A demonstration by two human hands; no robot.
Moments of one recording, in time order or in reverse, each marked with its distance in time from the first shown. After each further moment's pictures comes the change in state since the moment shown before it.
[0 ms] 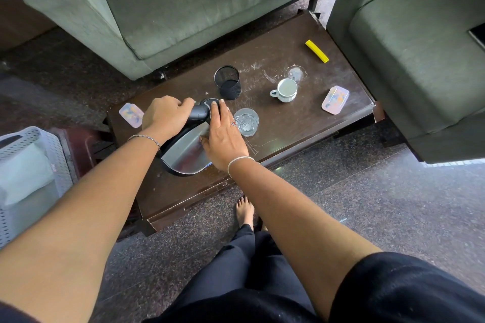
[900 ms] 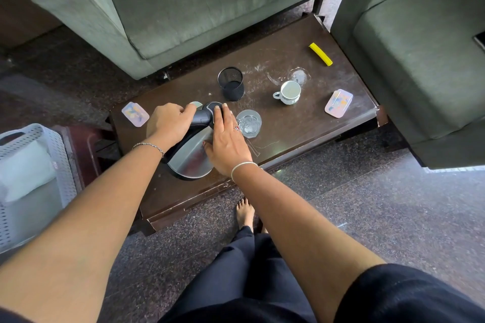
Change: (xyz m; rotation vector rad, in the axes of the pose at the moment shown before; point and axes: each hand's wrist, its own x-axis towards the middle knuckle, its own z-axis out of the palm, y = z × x) left_hand -0.012 -0.004 0.009 -0.049 0.018 -0.032; right_hand -0.006 0.004 0.006 -0.021 0.001 -0.018
